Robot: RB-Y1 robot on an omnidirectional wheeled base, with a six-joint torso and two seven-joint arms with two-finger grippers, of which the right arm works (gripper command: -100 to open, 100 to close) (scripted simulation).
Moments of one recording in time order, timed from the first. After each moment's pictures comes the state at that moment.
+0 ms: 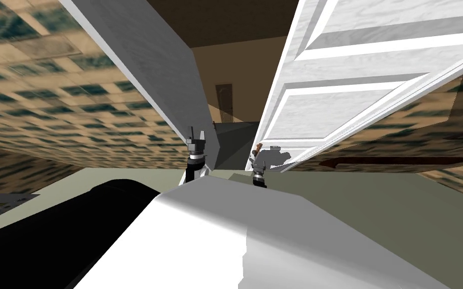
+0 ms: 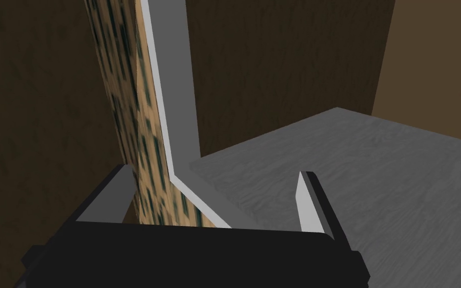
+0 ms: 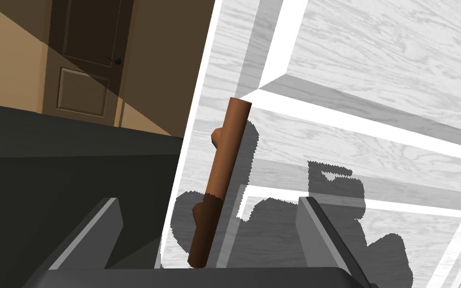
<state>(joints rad) 0.23 -0.06 0.41 -1.20 -0.56 -0.87 -0.82</state>
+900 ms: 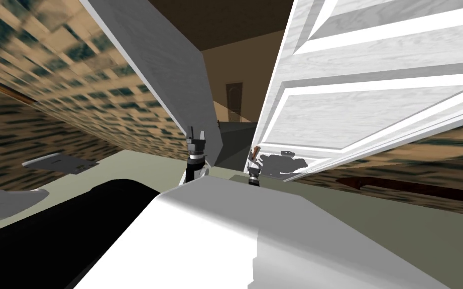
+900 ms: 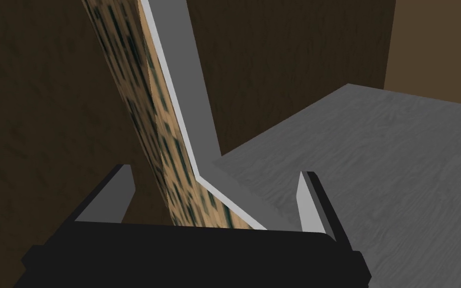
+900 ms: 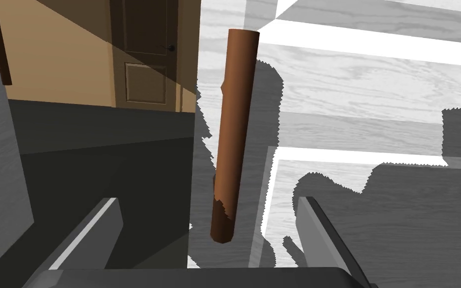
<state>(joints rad) 0.19 0.00 0.48 -1.04 -0.63 -0.91 -0.94</state>
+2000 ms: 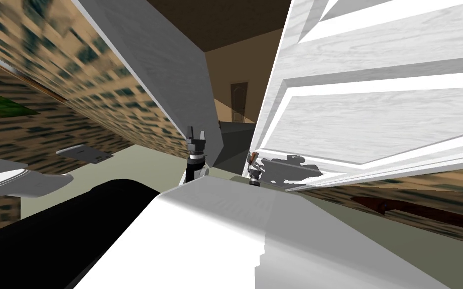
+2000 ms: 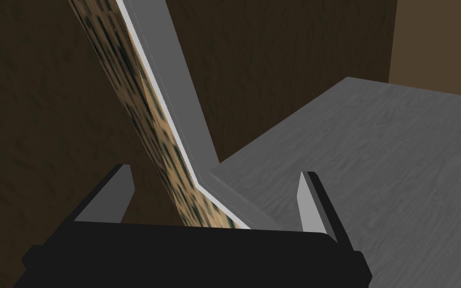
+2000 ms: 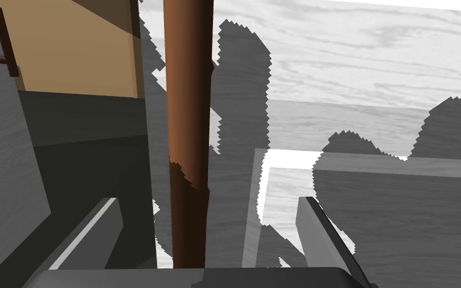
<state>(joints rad) 0.17 -0.02 0.50 -0.95 -0.67 -0.93 -1.00</state>
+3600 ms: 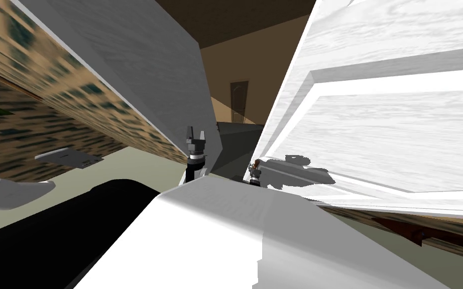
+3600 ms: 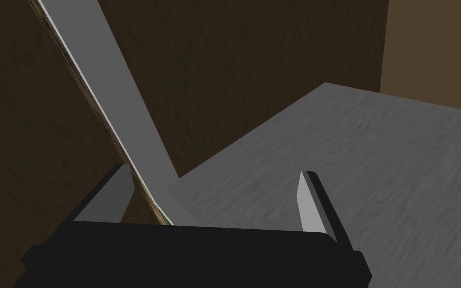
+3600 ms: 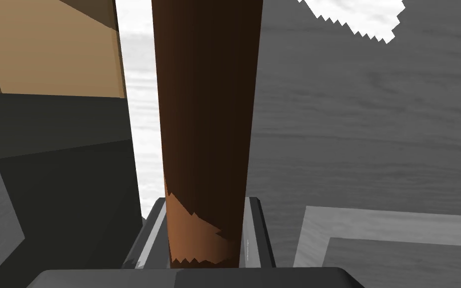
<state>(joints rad) 0.14 -0.01 0.47 -0.92 -0.70 -0.92 -1.01</state>
